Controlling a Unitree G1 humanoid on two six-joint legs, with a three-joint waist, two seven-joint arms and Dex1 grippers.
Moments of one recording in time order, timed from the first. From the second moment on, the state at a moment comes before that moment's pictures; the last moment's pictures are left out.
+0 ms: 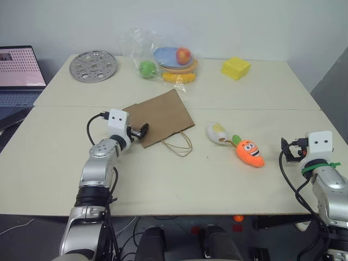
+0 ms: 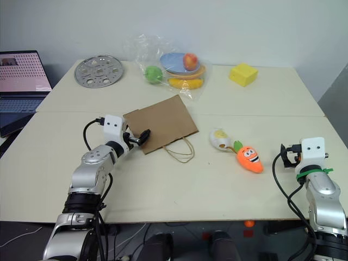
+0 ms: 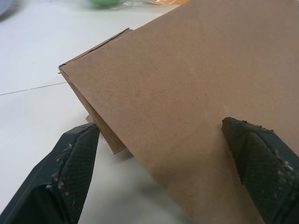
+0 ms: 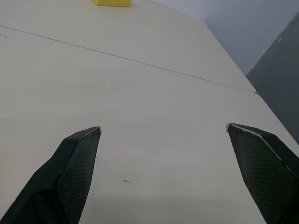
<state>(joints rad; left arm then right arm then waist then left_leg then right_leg) -0.51 0.38 0.12 0.31 -0.15 0.34 -0.36 -0.11 -0.51 -0.33 -0.04 0.11 0.30 0.23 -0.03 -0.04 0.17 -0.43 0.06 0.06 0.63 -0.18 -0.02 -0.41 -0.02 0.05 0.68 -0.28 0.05</state>
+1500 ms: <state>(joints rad) -0.42 0.70 -0.06 -0.07 -0.20 0.34 -0.84 -0.11 -0.68 -0.32 -0.33 0.30 0.51 0.50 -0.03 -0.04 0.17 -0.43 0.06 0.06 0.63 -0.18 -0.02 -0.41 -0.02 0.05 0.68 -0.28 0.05</state>
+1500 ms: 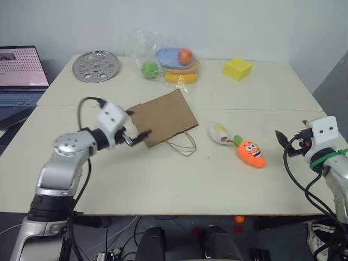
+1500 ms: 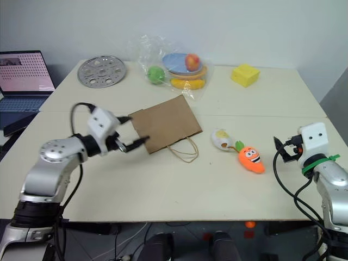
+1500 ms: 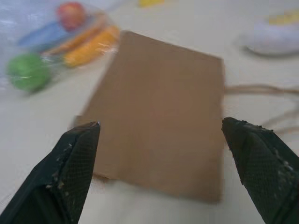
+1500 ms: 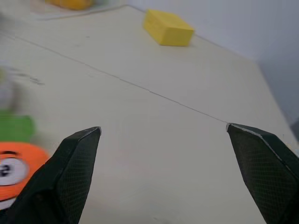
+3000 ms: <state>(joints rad) -0.69 0.44 -0.12 0.33 -0.16 0.22 -0.96 -0.30 -0.64 -0.07 -0.59 0.53 0.84 0.46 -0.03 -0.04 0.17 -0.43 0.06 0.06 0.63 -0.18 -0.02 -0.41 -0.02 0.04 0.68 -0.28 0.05</state>
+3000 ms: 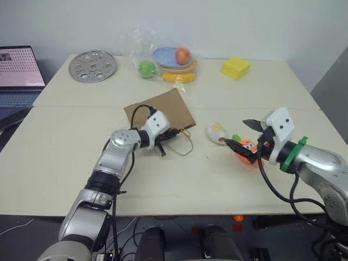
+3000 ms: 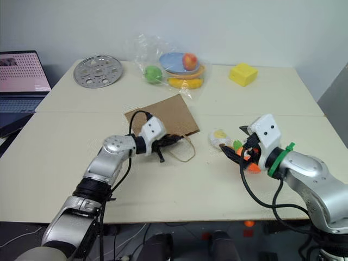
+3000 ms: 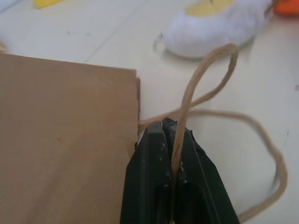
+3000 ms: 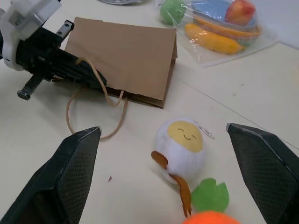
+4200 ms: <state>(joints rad) -0.79 0.52 0.04 0.16 -0.42 0.47 -1.03 -0.68 0.03 0.31 0.50 0.05 0.29 0.39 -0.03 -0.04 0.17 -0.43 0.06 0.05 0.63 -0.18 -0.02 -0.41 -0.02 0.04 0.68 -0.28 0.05</state>
